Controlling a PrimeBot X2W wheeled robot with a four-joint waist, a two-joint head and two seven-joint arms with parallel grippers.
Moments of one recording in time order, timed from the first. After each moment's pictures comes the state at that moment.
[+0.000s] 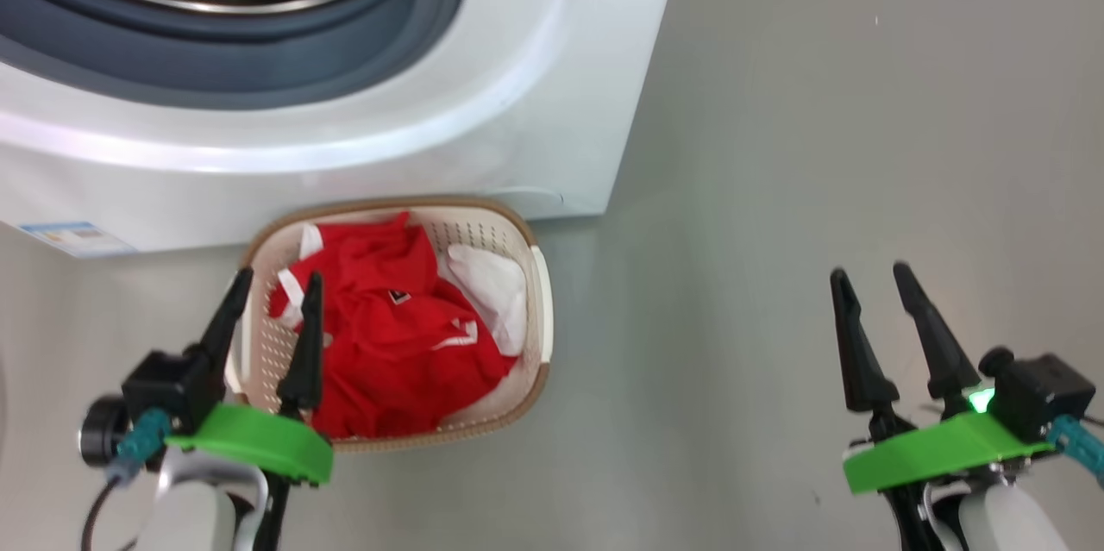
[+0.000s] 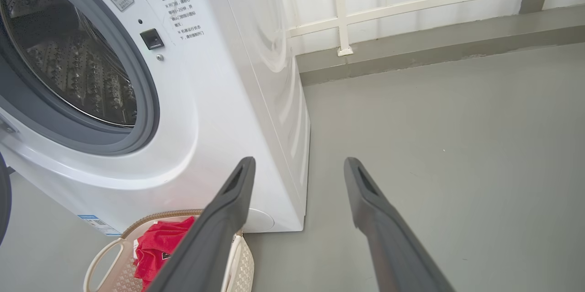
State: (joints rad) left arm -0.37 0.10 -0.03 0.45 -0.21 -0.13 -0.26; right arm -0.12 -0.04 0.01 0.17 0.40 0.12 -0.26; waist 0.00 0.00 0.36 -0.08
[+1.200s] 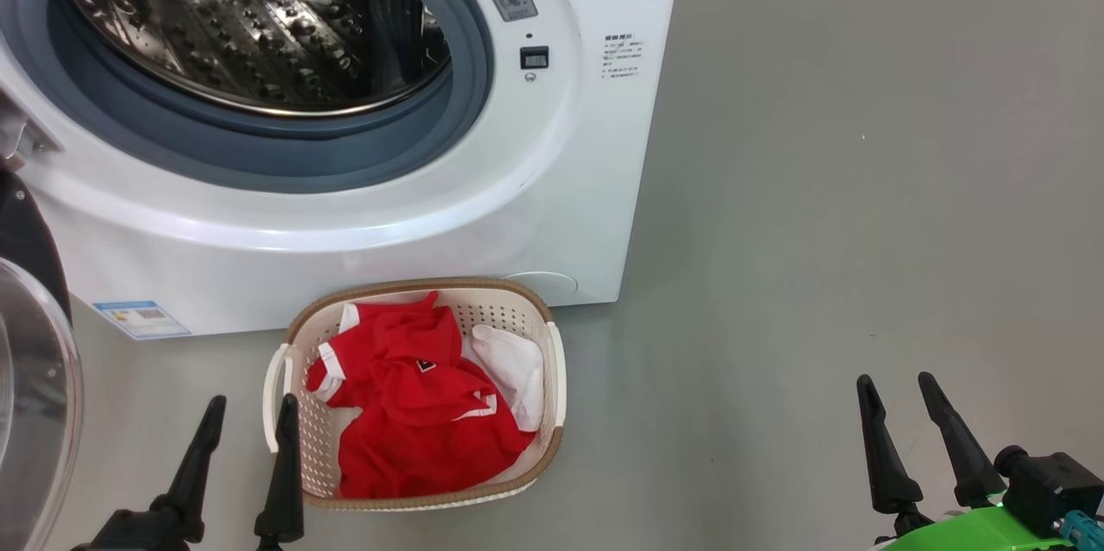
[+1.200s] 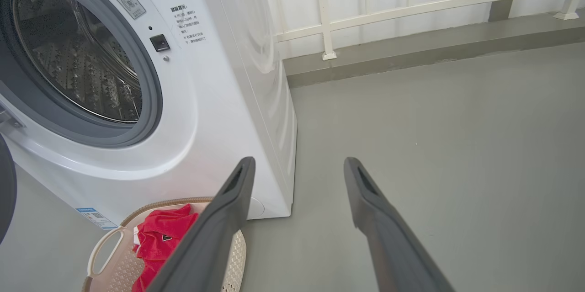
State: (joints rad) left arm 0.00 0.05 0.08 0.15 -0.19 -0.13 -0.26; right arm 0.08 -0.04 -0.05 0.18 0.36 0.12 -0.26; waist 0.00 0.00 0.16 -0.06
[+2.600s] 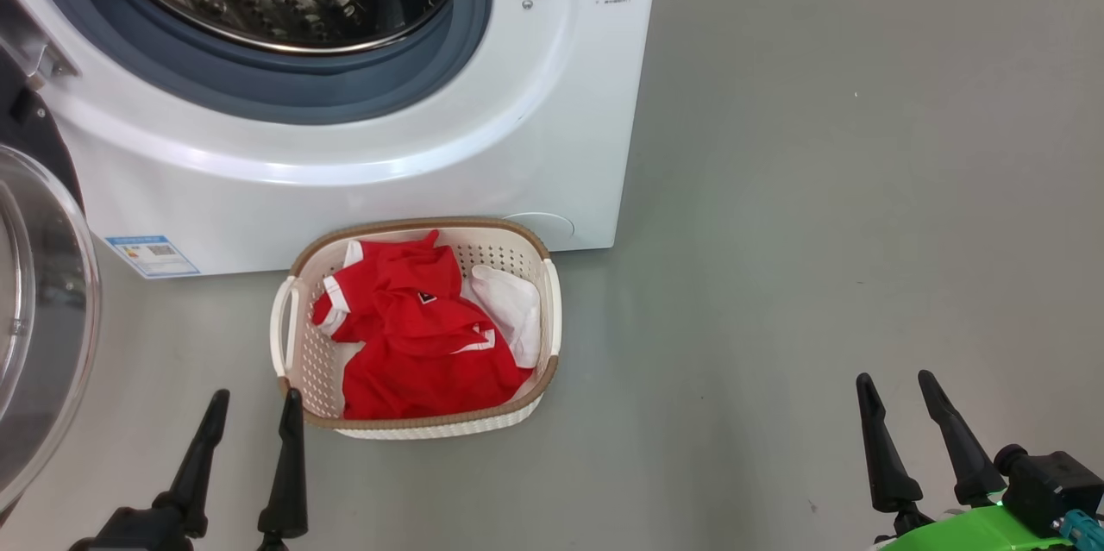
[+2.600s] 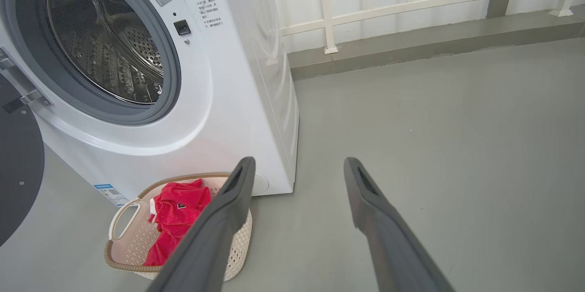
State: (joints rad) left arm 0.00 0.04 0.08 0.13 -0.19 -0.13 -0.26; right arm 0.08 -0.04 -0.05 0.17 0.36 0.12 -0.26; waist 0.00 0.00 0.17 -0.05
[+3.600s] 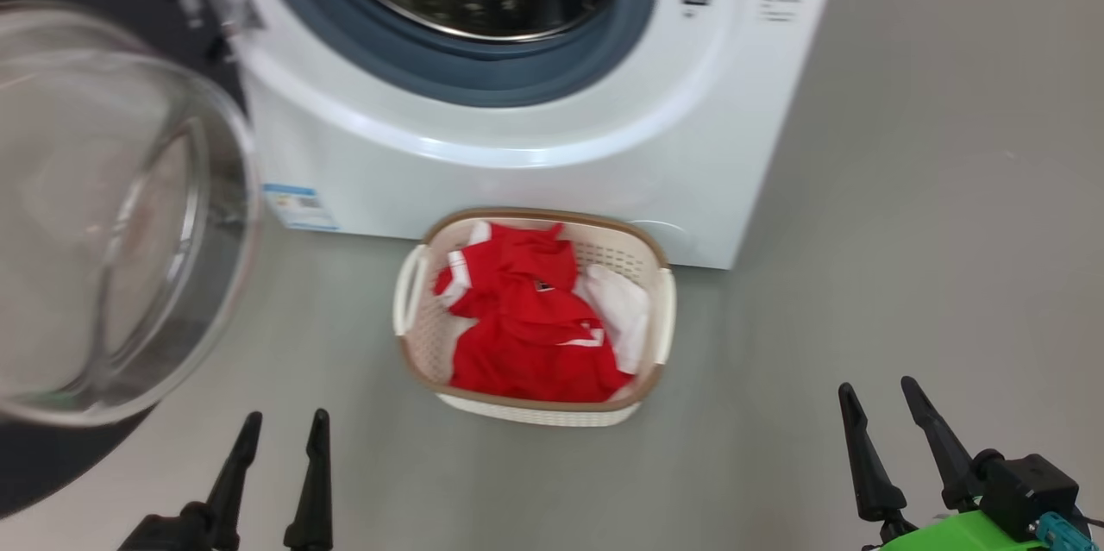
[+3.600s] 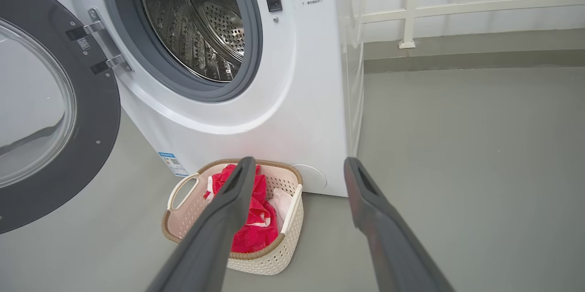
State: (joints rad) left arm 0.00 0.04 0.04 0.19 -0.26 -0.12 -0.26; right arm 0.08 -0.04 -0.02 0.18 0.31 0.12 -0.26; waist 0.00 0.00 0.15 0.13
